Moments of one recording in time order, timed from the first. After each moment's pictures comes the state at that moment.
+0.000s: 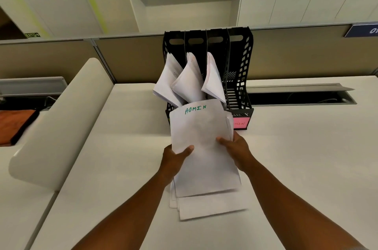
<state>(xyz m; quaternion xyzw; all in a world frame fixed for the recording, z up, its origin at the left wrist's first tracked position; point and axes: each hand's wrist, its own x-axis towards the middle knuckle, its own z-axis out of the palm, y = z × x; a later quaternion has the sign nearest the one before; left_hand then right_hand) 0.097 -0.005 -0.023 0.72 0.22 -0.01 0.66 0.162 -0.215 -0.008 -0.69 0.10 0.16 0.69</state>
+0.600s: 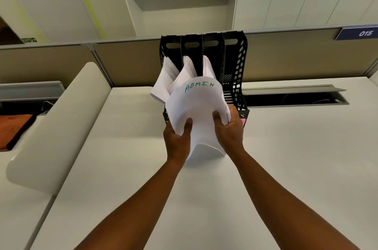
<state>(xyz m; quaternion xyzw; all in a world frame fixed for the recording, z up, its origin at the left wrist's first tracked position) 0.130 -0.046 0.036 0.66 0.17 0.23 0.69 0.163 -0.182 0.062 -0.75 -0.03 -0.15 0.65</state>
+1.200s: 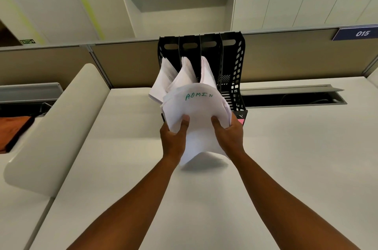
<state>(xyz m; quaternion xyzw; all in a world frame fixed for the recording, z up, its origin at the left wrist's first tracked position) 0.136 -0.039 0.042 0.67 0.16 0.21 0.69 0.160 -0.188 0.053 -0.74 0.00 -0.12 0.66</state>
